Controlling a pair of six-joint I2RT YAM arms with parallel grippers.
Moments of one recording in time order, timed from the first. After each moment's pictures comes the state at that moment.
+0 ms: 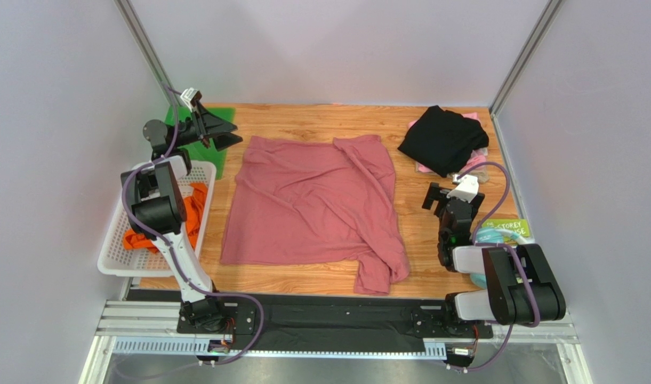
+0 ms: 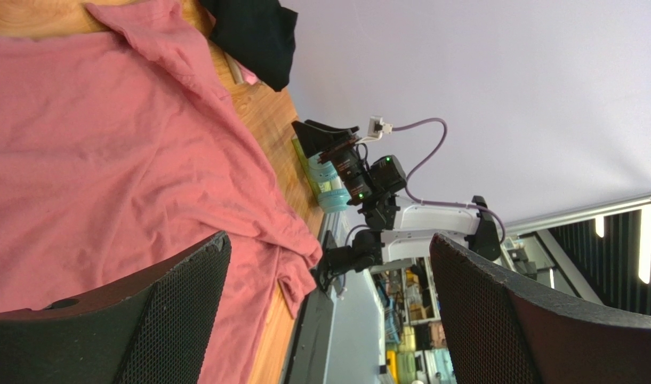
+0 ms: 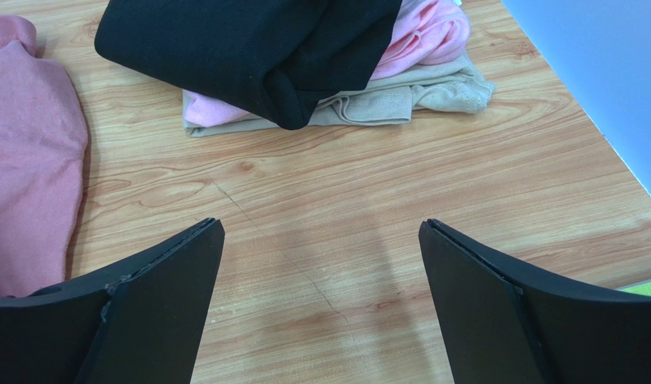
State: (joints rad) left arm 0.30 2.04 1.28 1.30 1.50 -1.71; right arm 0.09 1.36 0.21 0.93 0.37 0.09
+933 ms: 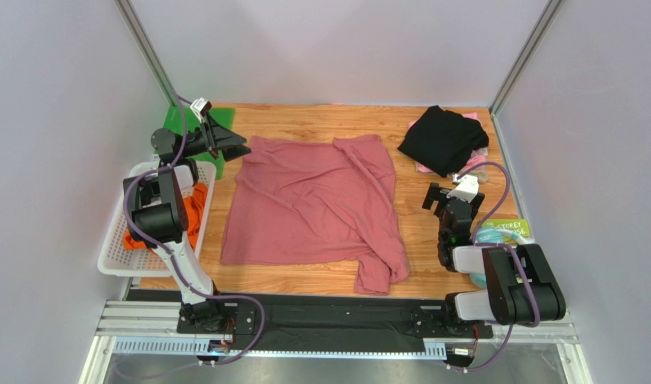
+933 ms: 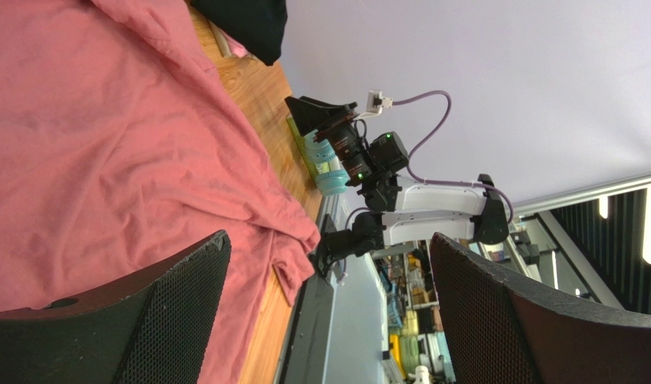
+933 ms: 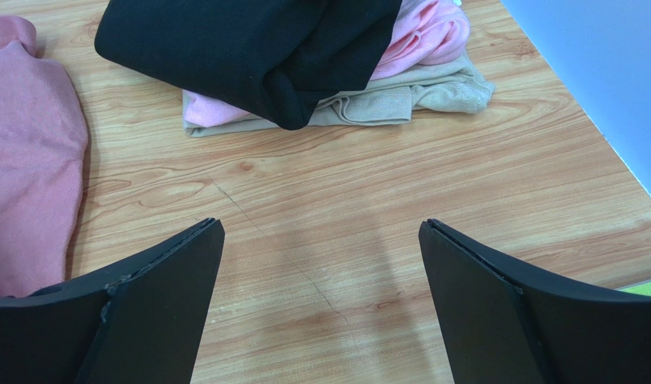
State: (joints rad) left arm 0.26 1.94 1.11 1.30 1.50 -1.62; right arm 0.09 1.36 0.21 0.93 0.37 0.09
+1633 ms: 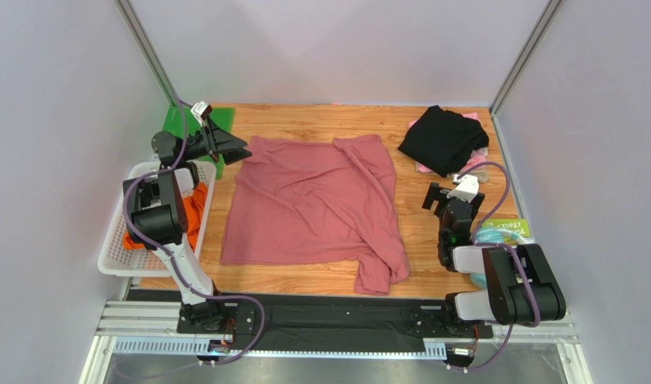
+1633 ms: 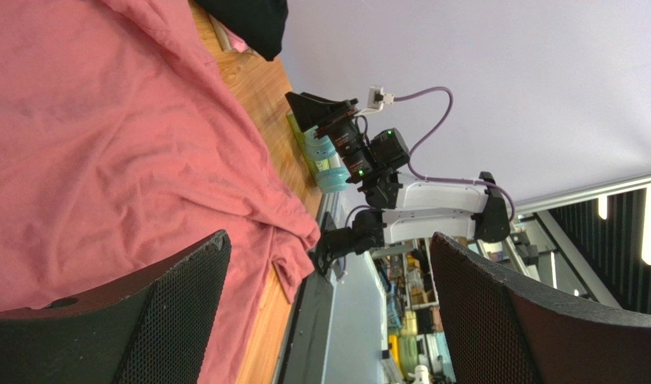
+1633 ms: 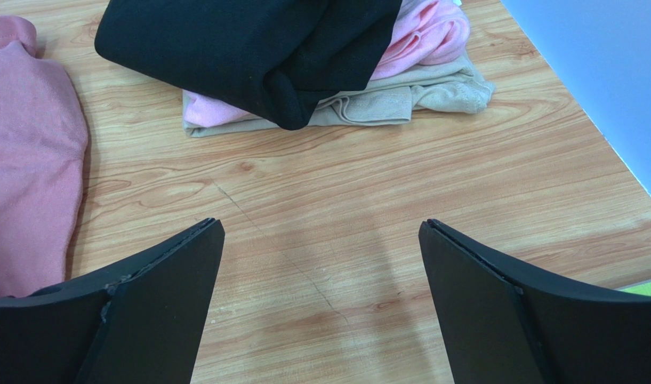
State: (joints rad) left arm 0.26 1.92 1.06 1.30 1.50 -1.61; right arm 0.09 1.36 0.21 0.93 0.37 0.09
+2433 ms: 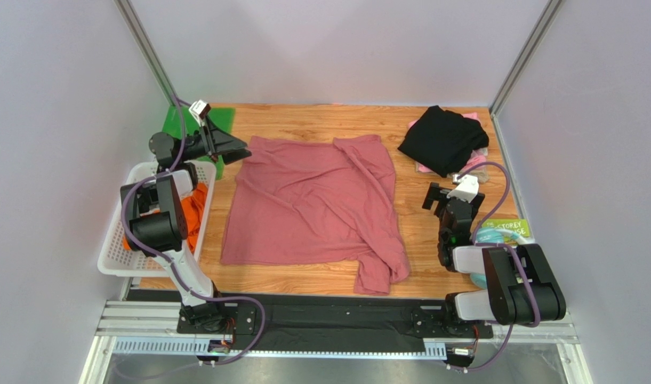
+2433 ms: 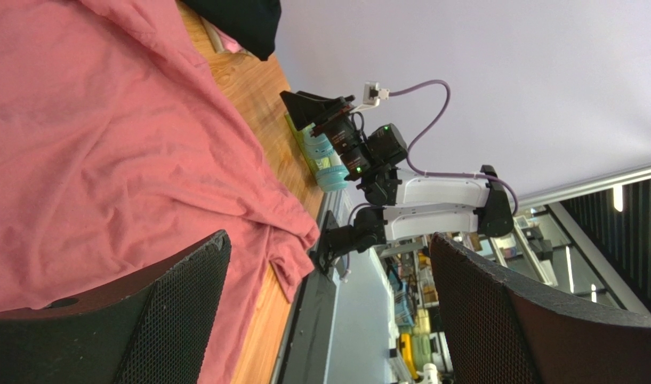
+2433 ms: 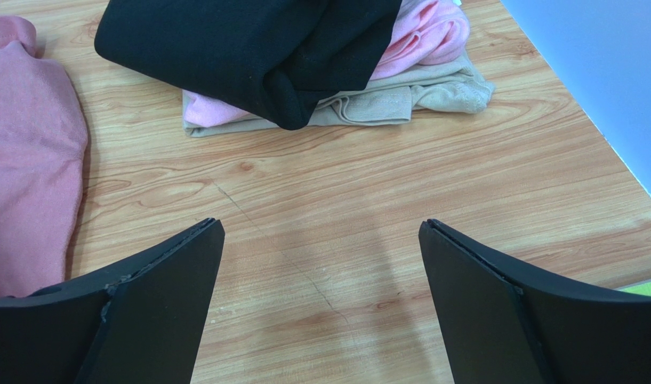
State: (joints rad) left arm 0.26 1.85 1.03 1.30 1.50 -1.60; right arm 0.09 1.36 0.21 0.93 0.37 0.09
